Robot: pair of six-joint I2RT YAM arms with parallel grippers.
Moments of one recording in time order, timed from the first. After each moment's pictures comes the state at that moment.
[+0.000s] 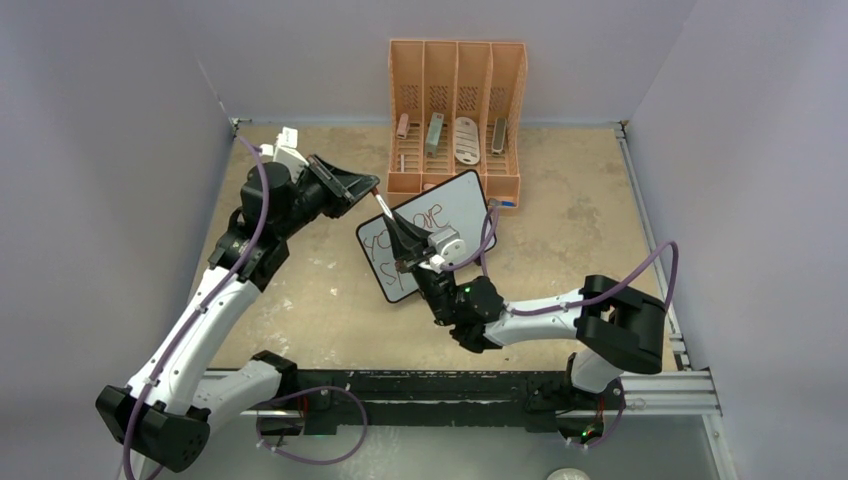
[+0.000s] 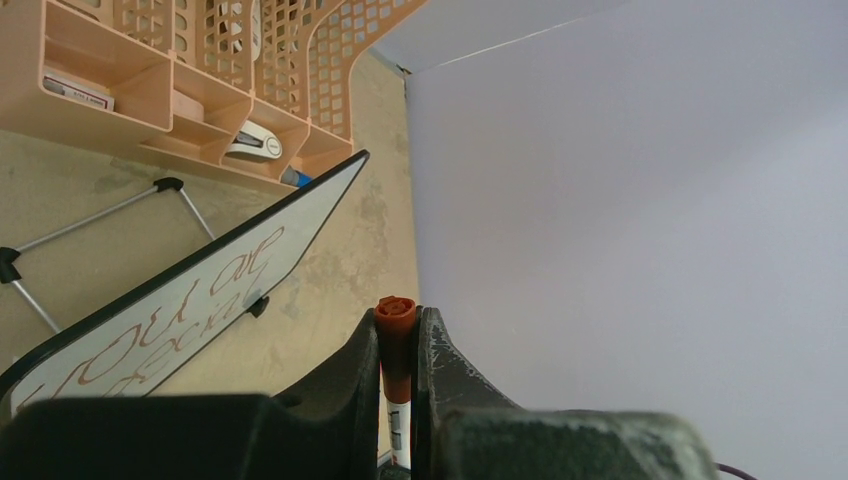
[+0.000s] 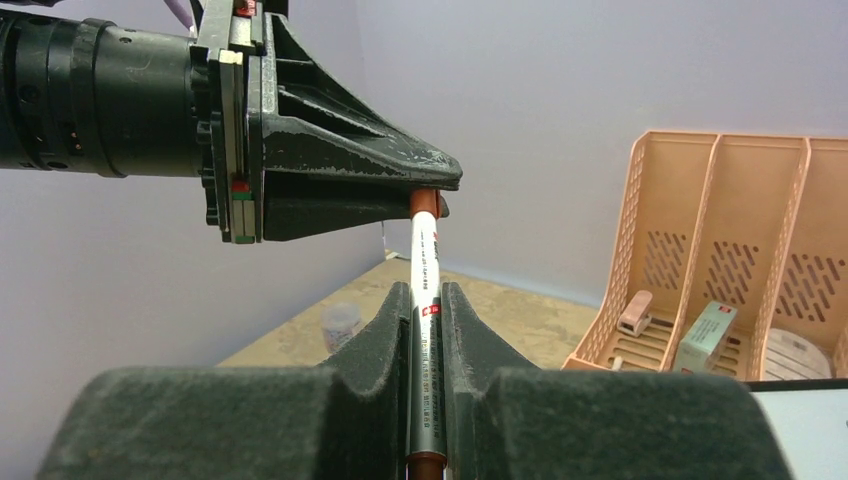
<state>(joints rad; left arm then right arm) -0.39 1.01 1.07 -0.26 0.22 -1.10 1.24 1.59 0.75 1.46 0.58 -0.27</state>
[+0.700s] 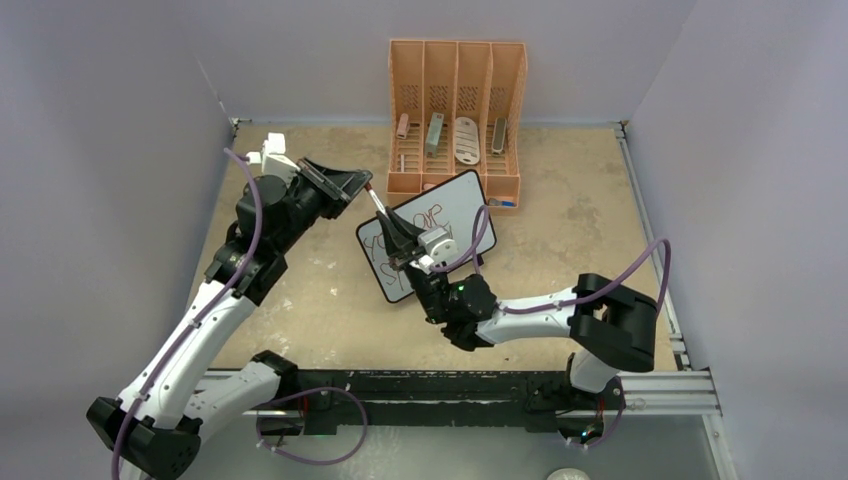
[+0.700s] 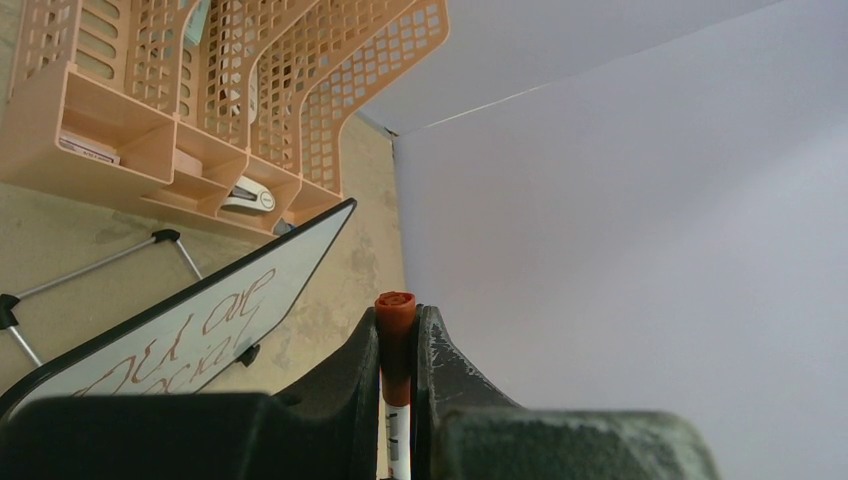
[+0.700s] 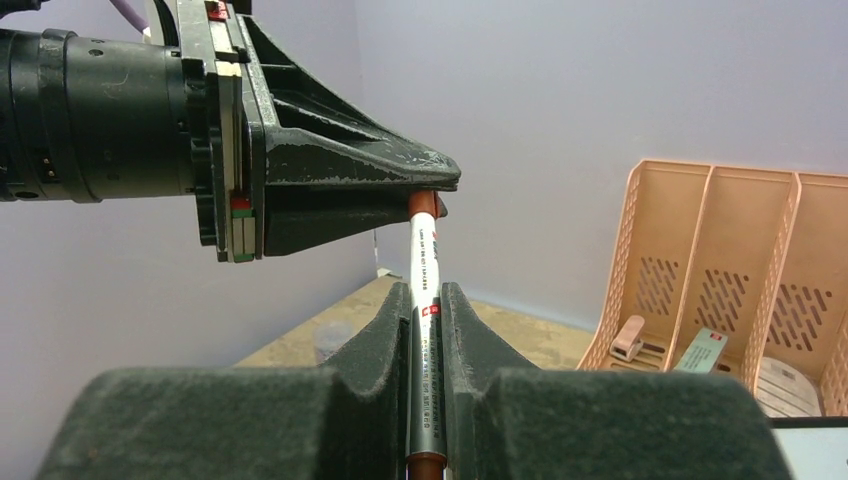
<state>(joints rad) -0.45 0.93 1.02 -0.20 0.07 -1.12 1.25 1.63 0.82 1.46 0.58 -0.35</state>
